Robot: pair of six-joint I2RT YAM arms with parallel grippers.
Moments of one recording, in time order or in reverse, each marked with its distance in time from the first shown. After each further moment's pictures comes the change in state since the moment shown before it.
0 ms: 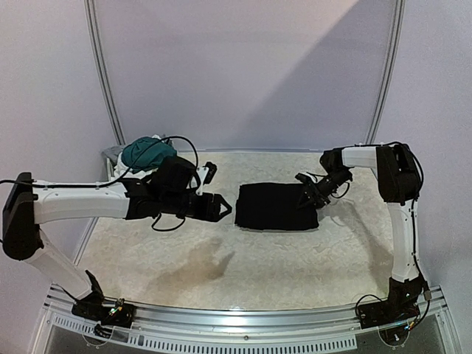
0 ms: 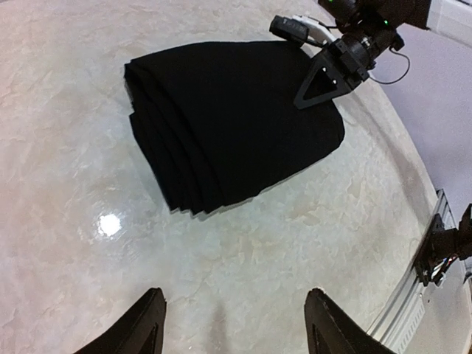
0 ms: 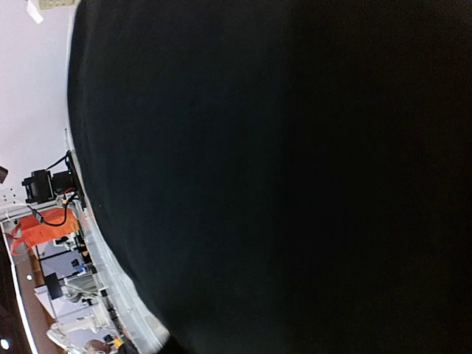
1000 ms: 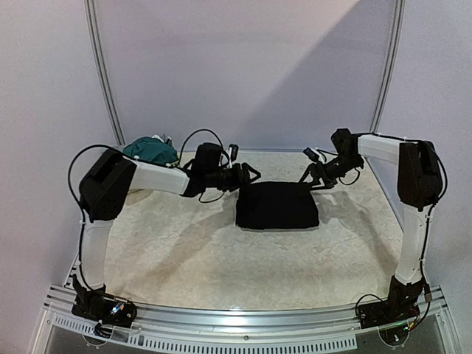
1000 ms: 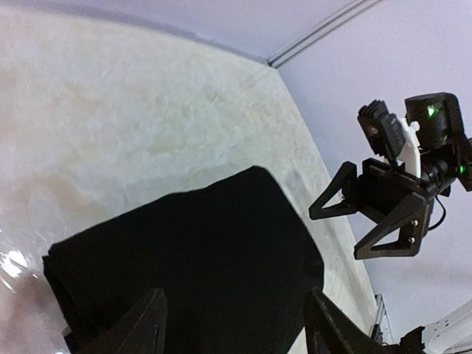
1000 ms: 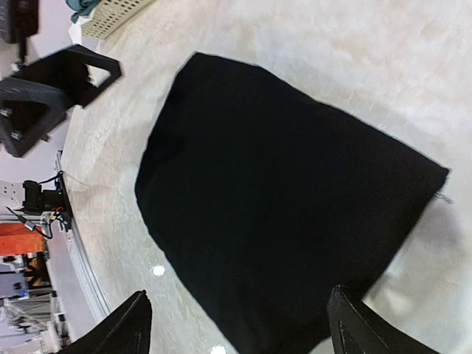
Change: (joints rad) left arm 0.187 0.691 0.497 0.447 0.268 -0.236; right arm -0.028 -0.227 -0.084 0.163 0.041 0.015
